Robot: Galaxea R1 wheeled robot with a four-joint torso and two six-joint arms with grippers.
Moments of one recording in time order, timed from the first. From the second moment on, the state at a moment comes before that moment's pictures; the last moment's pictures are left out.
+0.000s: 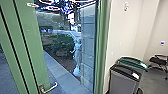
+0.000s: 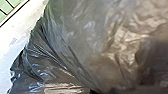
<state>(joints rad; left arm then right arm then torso) 1.50 3.06 -2.78 -0.57 0.06 0.65 -1.61 3.03 -2.74 -0.16 -0.04 0.12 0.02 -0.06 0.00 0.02</state>
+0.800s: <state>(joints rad) 1.50 3.05 -2.79 -0.57 0.06 0.65 -1.60 3.03 -2.74 -0.16 -0.04 0.12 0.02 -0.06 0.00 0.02</state>
